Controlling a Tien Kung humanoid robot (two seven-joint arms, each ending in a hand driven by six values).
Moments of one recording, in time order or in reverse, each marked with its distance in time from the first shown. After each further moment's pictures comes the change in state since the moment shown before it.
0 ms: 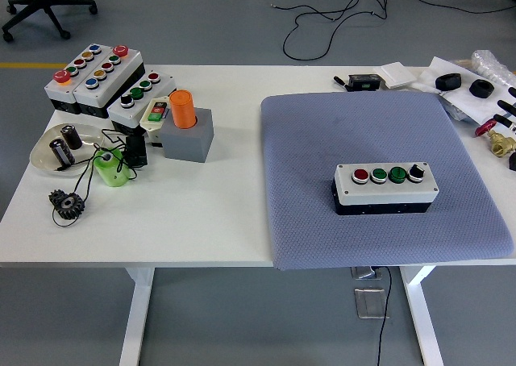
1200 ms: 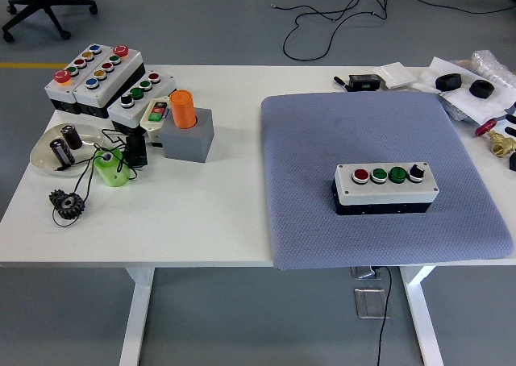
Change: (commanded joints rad) left arm 0.003 0.001 0.014 0.000 -0.001 -0.002 0.002; right arm -0.064 0.035 -0.002 -0.020 -0.189 -0.038 0.124
